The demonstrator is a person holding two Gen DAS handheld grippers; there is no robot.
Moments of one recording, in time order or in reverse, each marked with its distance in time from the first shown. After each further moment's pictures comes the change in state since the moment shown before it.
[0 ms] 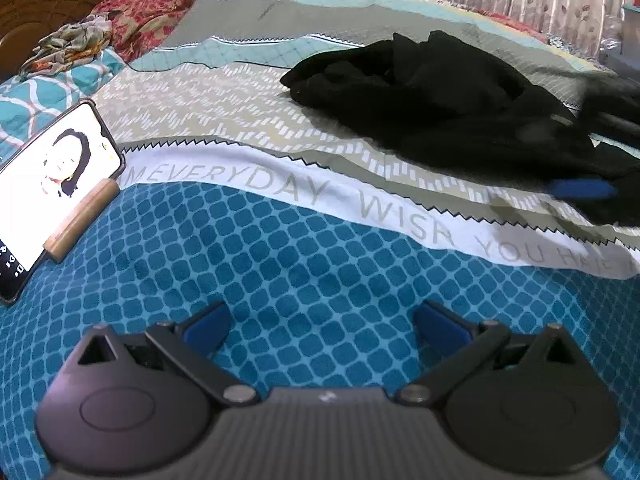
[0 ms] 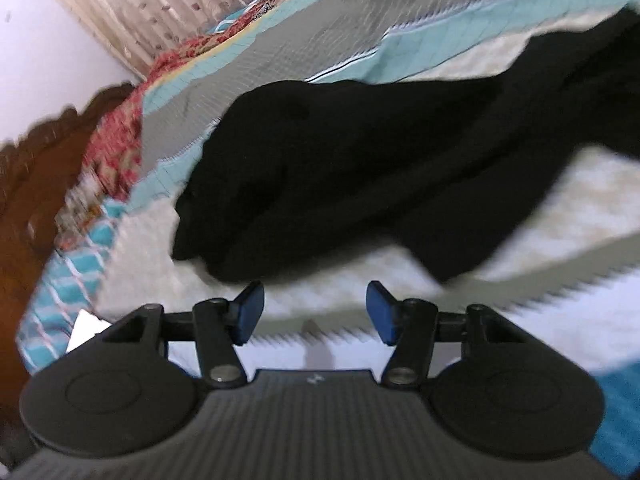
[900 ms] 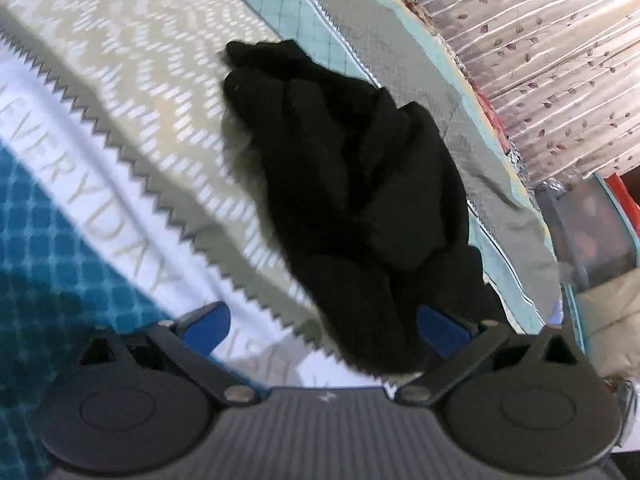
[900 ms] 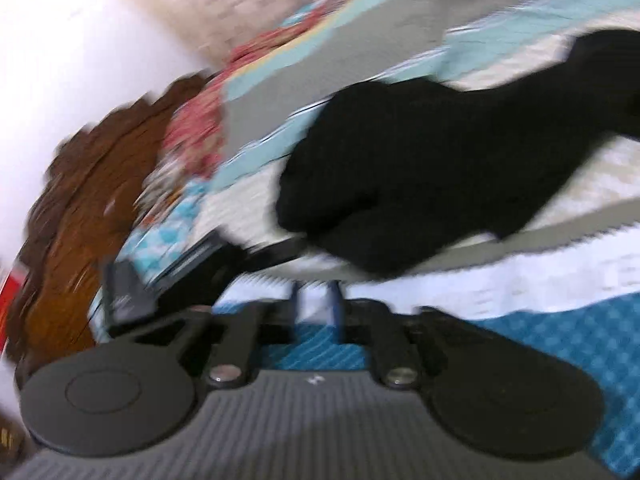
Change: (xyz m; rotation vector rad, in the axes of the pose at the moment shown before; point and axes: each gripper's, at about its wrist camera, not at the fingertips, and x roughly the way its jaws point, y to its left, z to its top) left arm 0.071 0.024 0.074 -0.583 0.146 -0.611; right arm -0.092 0.013 -0.038 -0.018 0.010 0.173
